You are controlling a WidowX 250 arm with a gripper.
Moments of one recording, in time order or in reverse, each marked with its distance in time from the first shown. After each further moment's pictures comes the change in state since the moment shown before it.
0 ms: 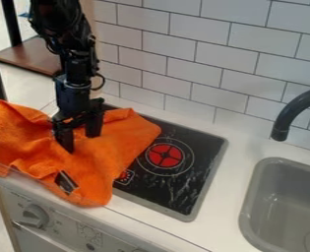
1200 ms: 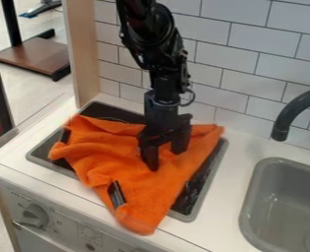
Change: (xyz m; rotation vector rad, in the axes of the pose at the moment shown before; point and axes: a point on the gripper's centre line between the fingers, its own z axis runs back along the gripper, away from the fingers) arm -0.140 -0.047 0.000 -0.052 0.091 -0.295
